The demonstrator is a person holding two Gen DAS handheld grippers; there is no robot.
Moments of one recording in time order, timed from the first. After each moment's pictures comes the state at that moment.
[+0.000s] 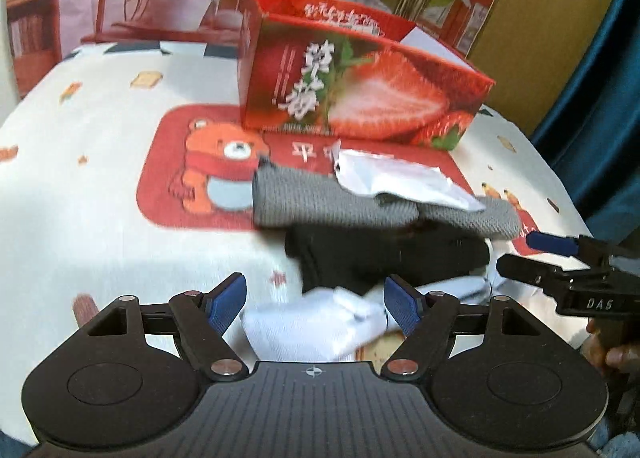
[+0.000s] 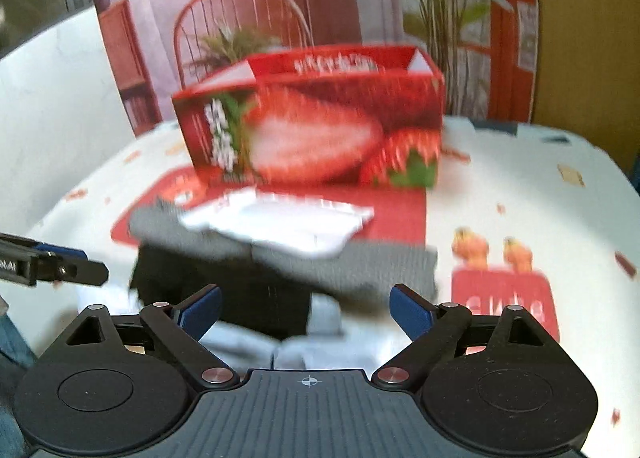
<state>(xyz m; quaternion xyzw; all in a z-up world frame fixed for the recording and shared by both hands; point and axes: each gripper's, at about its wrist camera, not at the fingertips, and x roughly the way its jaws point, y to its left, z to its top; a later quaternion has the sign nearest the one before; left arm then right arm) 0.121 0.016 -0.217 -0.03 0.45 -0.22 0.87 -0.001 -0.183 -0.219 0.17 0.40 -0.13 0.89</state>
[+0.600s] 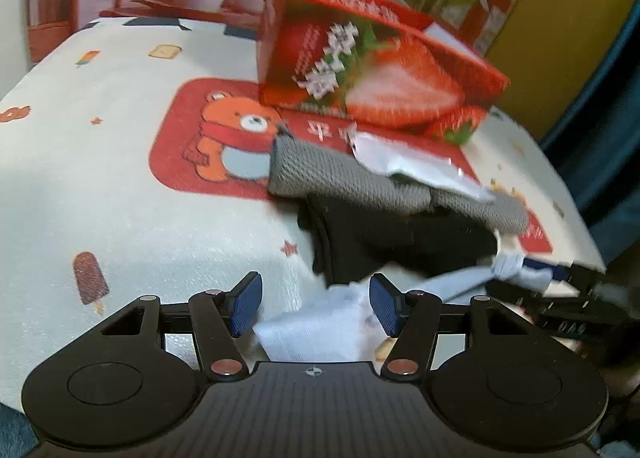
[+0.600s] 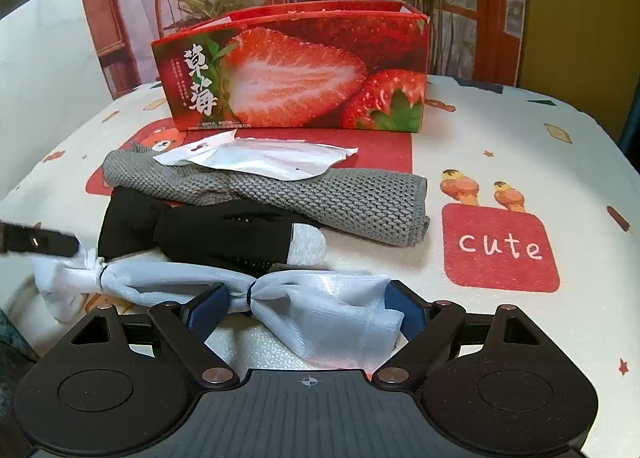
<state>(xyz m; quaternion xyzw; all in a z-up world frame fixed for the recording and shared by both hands) 0.110 0.028 -0.223 -0.06 0.46 -0.20 0.86 -0.010 -0.173 -0.246 0.16 0.44 -0.15 0.87</state>
